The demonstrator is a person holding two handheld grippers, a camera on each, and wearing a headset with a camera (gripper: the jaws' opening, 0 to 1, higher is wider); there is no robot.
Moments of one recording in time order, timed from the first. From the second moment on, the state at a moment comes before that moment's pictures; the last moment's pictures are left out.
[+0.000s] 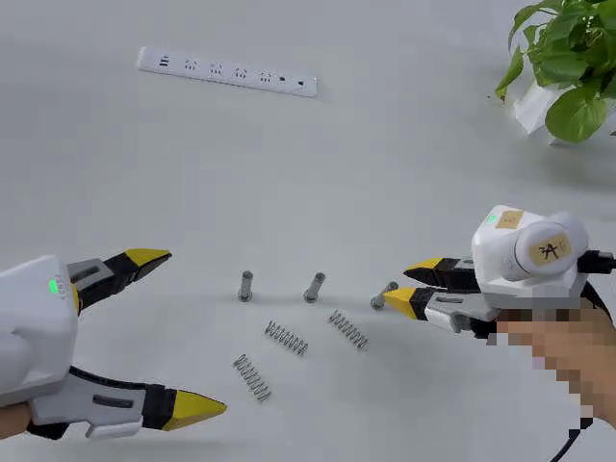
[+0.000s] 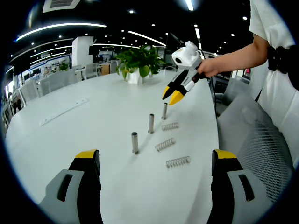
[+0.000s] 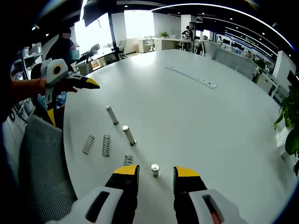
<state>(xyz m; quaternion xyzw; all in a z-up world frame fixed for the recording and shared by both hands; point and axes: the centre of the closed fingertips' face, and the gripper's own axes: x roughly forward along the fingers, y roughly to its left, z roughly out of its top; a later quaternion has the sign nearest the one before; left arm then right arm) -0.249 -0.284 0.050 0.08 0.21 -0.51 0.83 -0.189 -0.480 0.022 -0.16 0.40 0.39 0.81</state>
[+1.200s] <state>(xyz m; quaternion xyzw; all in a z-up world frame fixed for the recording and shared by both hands) -0.261 -0.285 0.061 0.12 0.22 -0.51 0.82 -0.239 -0.507 0.049 -0.13 0.32 0.49 0.80</state>
